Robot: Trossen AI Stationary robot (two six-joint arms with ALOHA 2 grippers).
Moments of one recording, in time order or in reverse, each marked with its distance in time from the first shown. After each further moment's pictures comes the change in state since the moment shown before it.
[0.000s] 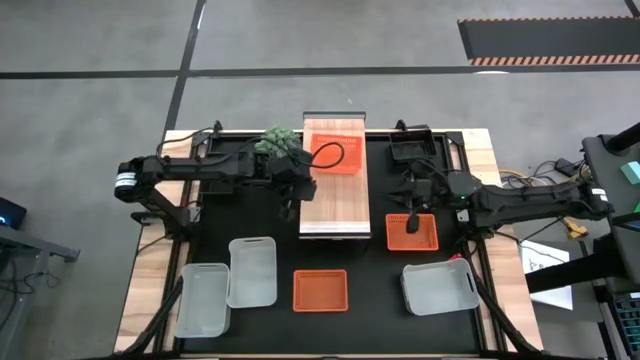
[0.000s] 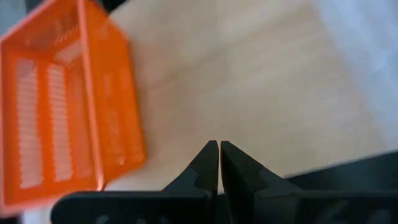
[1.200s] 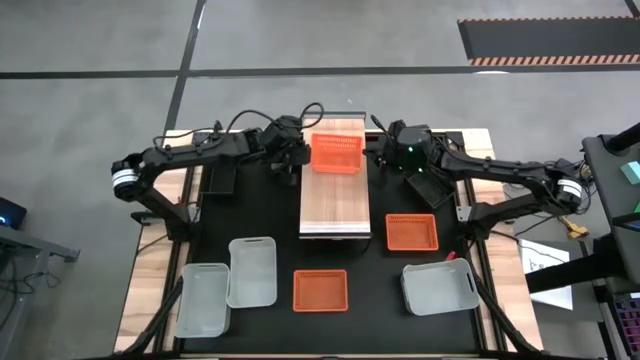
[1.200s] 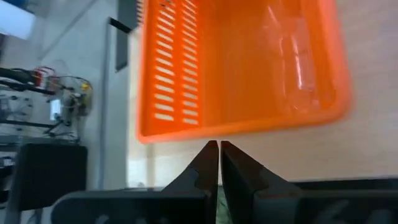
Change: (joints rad) left arm 0.266 -0.019 -0.144 0.359 -0.037 0.193; right arm -0.409 0.473 0.385 -0.250 -0.045 -0.123
